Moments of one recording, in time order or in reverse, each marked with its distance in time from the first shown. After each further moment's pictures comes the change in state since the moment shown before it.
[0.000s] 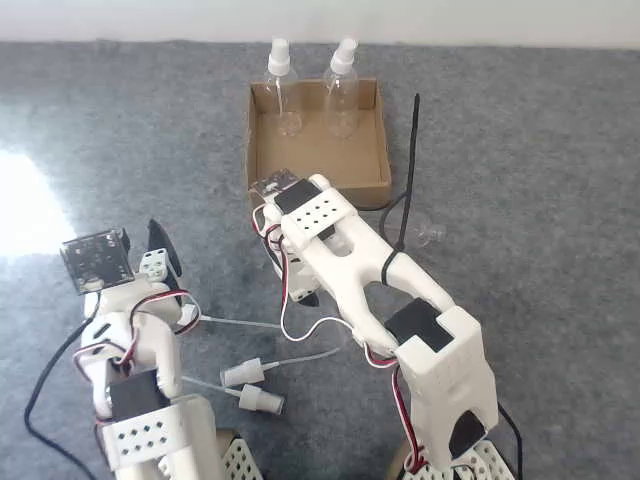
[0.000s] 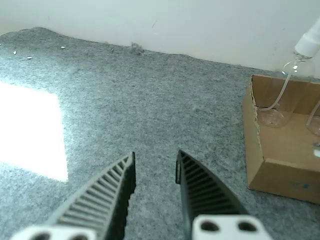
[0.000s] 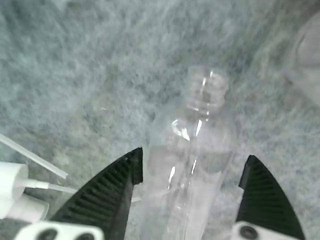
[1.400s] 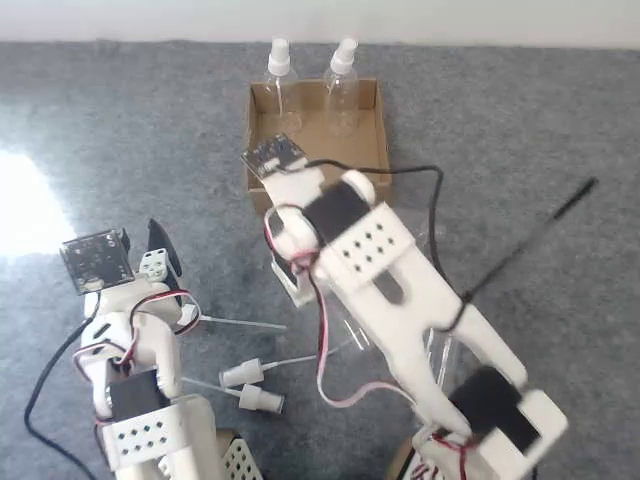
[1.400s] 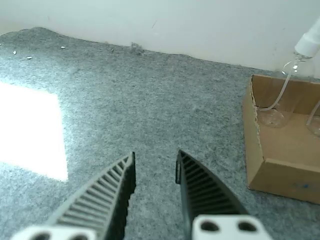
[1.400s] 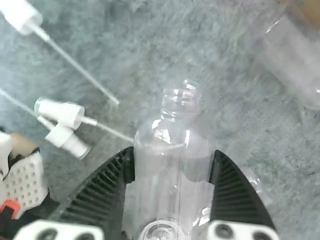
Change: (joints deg) left arm 0.0 0.0 0.0 0.0 0.0; right arm -3.6 -31.0 2.7 12.6 0.0
